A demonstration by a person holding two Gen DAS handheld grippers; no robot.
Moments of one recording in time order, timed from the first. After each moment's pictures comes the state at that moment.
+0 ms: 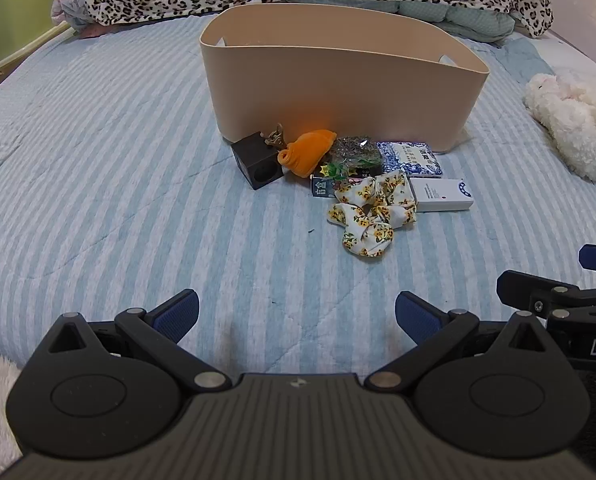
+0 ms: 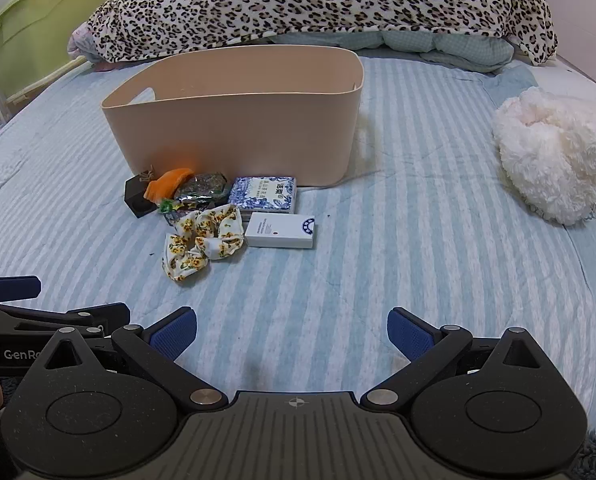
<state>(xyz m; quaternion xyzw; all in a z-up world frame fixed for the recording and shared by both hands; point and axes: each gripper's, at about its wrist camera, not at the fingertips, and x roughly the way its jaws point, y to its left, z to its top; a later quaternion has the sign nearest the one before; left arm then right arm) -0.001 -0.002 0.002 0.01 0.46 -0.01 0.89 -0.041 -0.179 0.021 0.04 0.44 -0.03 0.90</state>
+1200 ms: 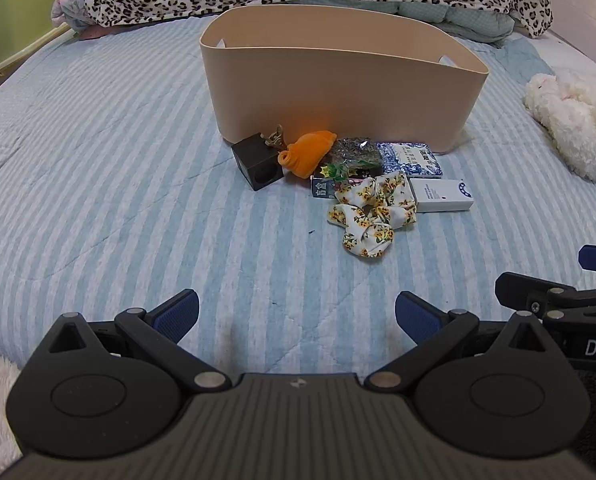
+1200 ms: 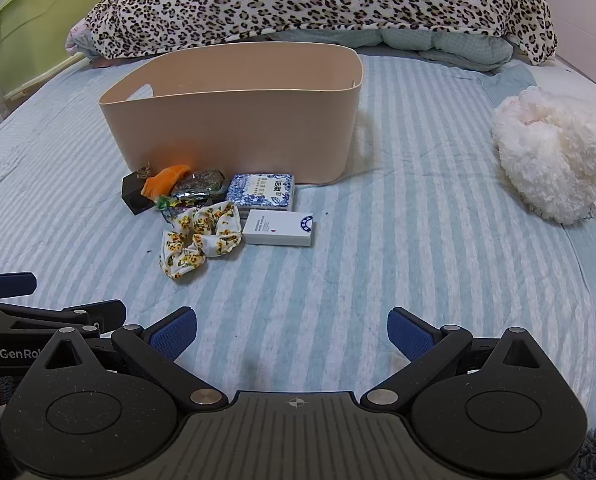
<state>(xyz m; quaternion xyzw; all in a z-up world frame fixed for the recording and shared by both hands) -0.001 -0.002 0.003 0.02 0.45 -0.04 0.89 -0.040 -0.179 0.017 0.03 0.44 -0.04 0.89</state>
